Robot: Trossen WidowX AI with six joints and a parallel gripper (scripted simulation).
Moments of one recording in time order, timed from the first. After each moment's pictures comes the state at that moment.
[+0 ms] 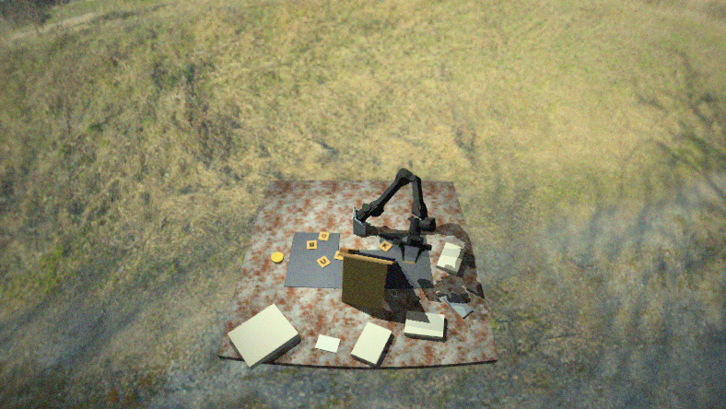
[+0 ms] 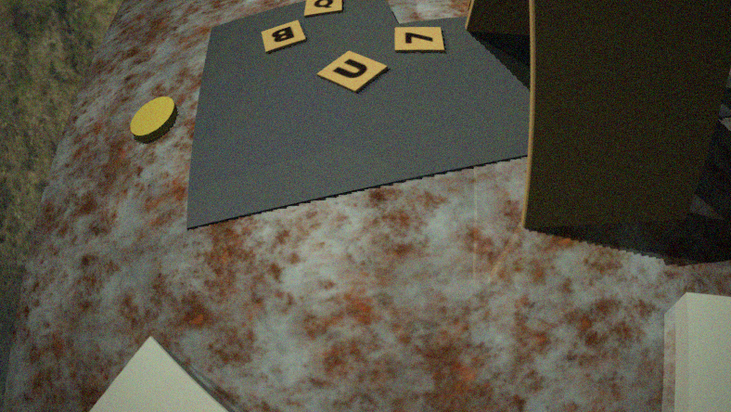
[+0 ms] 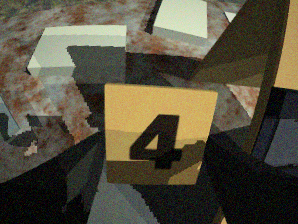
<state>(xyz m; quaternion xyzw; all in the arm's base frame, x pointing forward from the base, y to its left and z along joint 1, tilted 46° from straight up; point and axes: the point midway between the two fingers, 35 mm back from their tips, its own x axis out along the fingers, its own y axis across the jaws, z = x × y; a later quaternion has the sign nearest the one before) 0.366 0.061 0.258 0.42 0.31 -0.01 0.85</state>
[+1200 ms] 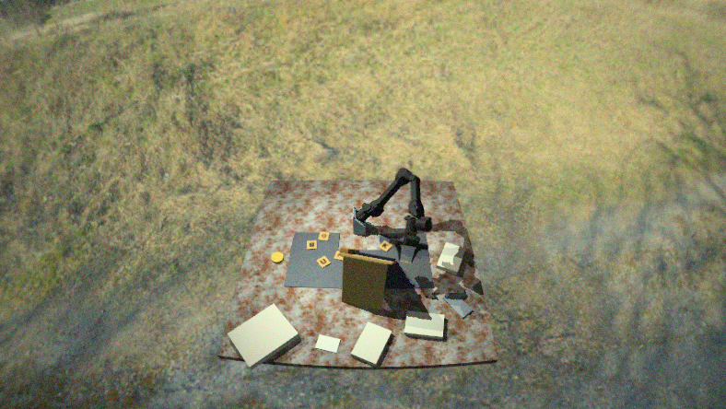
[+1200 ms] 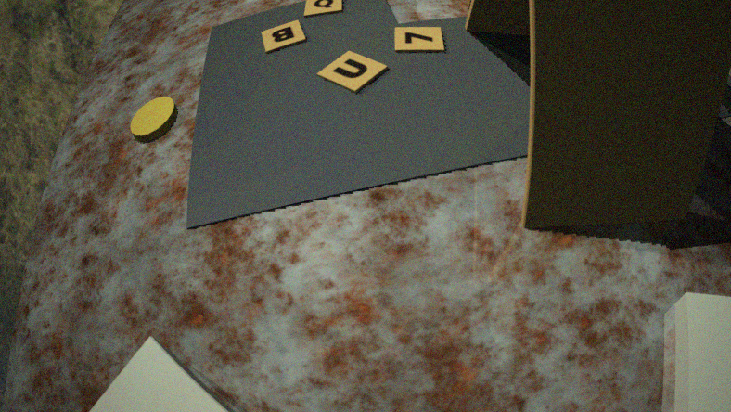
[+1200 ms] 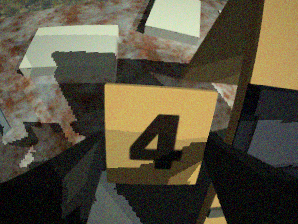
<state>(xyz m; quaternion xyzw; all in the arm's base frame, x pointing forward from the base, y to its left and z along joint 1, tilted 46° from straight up) 0.362 0.050 0.245 0.42 0.31 -0.01 0.85</state>
